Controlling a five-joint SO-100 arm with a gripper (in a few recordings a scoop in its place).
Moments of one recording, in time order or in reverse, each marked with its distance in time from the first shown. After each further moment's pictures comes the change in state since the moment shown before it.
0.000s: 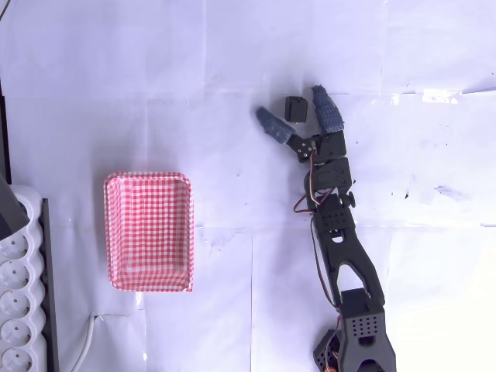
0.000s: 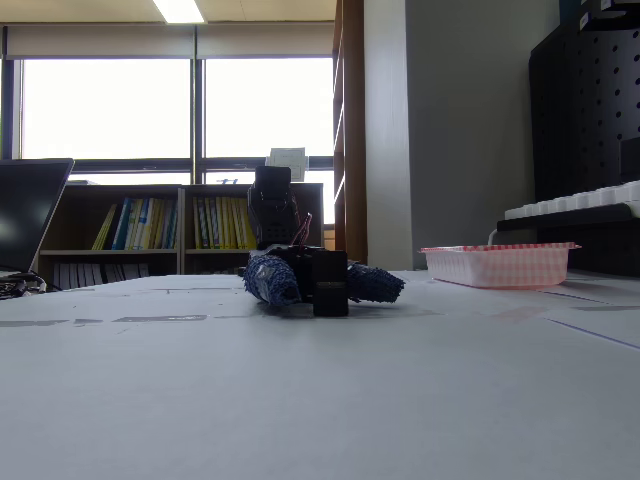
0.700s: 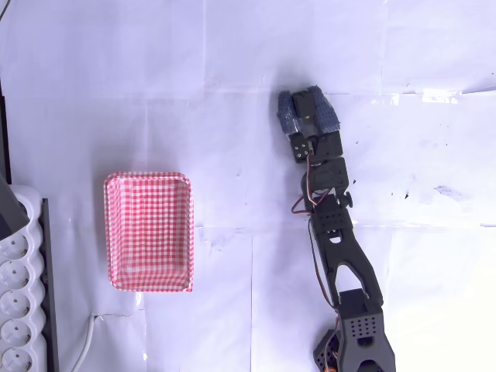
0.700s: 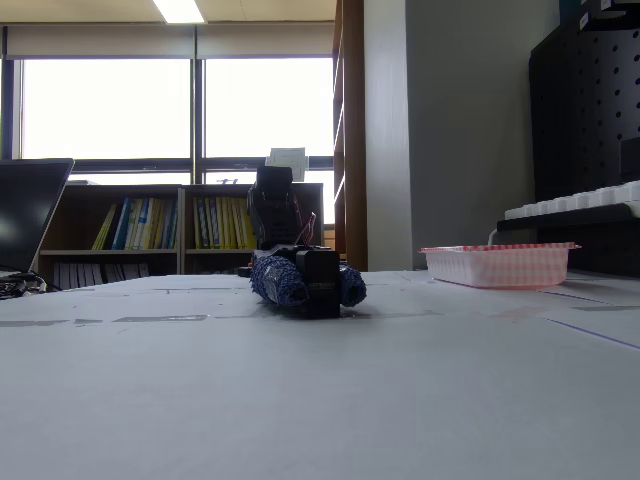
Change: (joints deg) arm -0.4 -4.6 1.1 15.0 -0.5
